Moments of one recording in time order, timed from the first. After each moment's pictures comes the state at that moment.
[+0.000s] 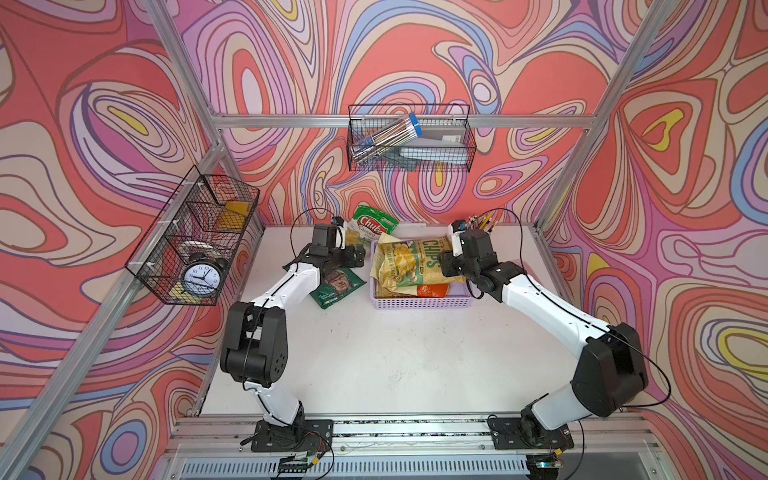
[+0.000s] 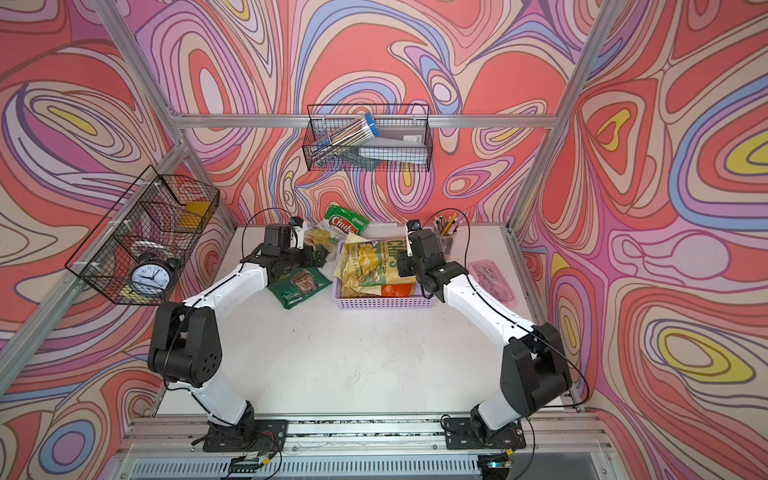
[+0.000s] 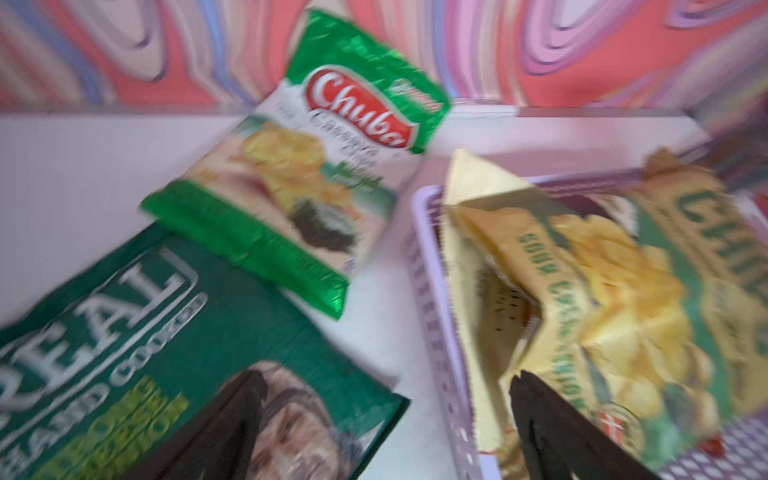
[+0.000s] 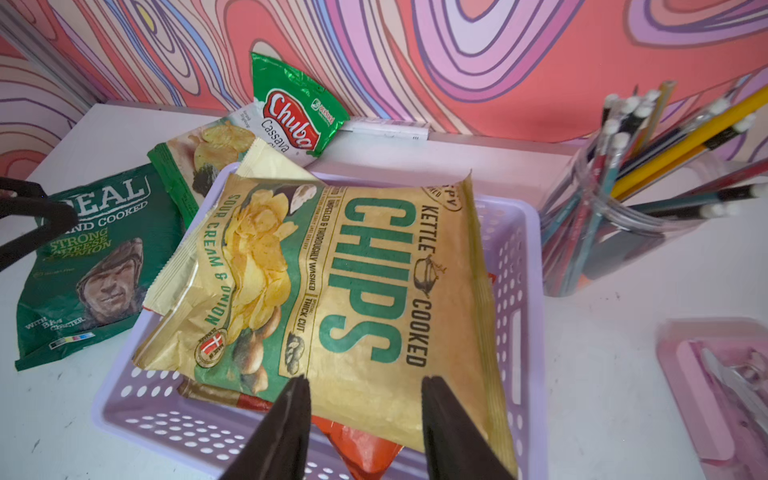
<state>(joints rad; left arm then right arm) -0.18 1.73 1.25 -0.23 0.05 -0.24 0.44 1.56 1.24 -0.31 0.09 0.19</state>
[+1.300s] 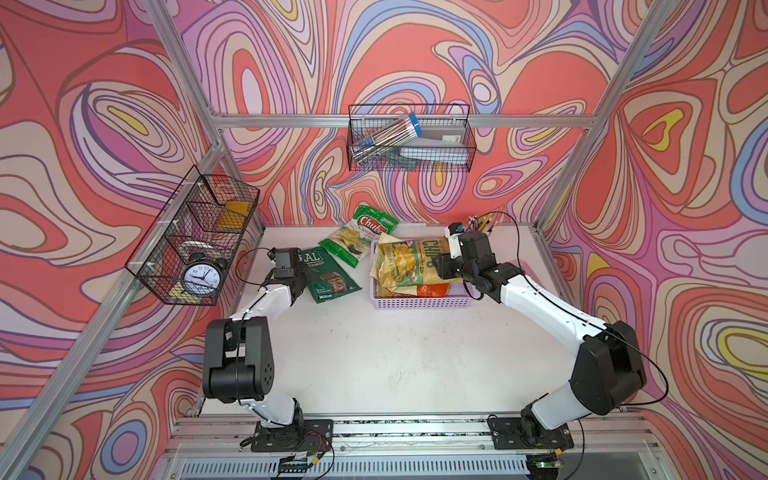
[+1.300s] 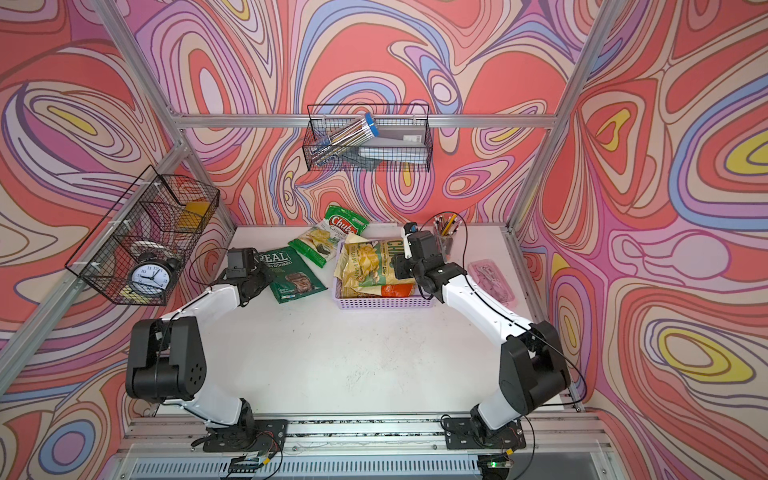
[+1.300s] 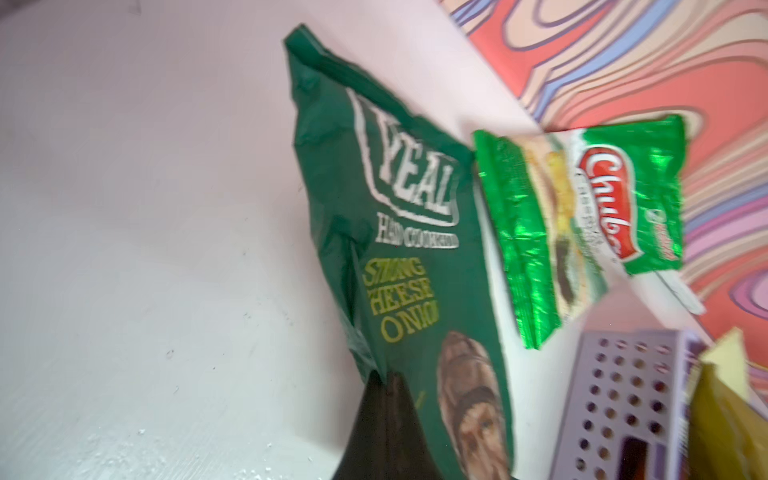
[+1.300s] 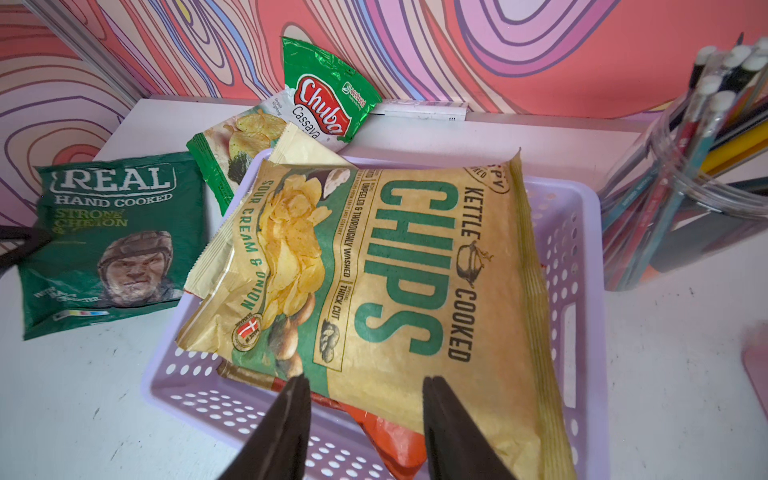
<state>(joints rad) 0.06 1.55 0.98 -0.14 -0.01 -0.64 0.44 1.55 1.22 -0.29 0.01 0.22</state>
